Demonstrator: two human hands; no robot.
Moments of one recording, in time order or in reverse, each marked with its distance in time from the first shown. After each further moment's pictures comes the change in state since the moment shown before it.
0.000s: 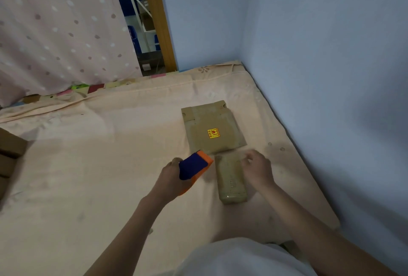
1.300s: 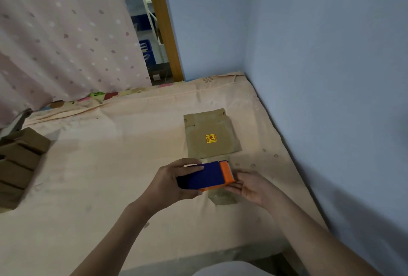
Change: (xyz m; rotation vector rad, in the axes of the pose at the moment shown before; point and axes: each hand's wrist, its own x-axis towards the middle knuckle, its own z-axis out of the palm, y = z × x) left_hand -0.097 0.062 -0.031 -0.227 0.071 0.559; right_hand -0.034 0.004 -0.050 0.984 -0.620 0.473
